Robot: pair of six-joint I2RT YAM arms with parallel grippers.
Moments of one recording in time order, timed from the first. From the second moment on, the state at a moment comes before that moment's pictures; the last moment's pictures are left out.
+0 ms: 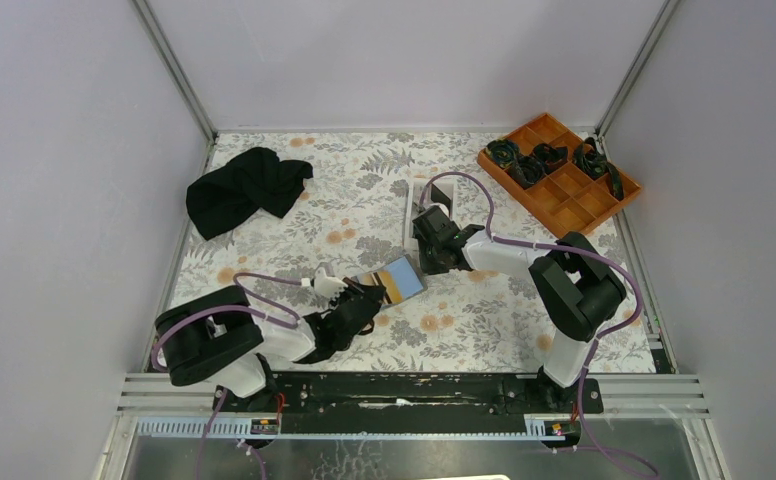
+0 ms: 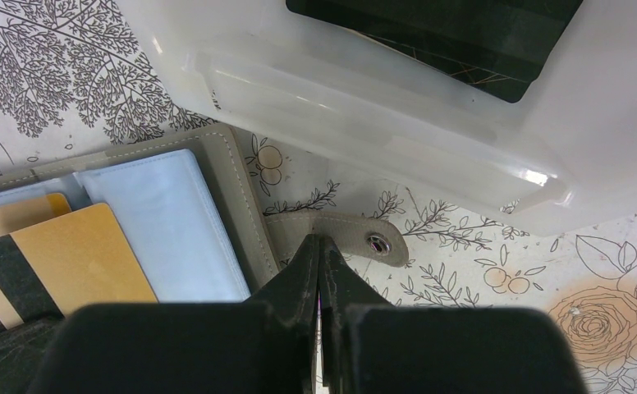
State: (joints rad) left arm -1.05 1.49 0.28 0.63 -0.70 -1.51; right arm 0.71 1.79 1.03 -0.30 0.11 0.49
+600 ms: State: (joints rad) left arm -1.12 1.53 0.32 0.53 -0.79 -1.62; right arm 0.72 1.78 1.01 -0.29 0.11 0.48
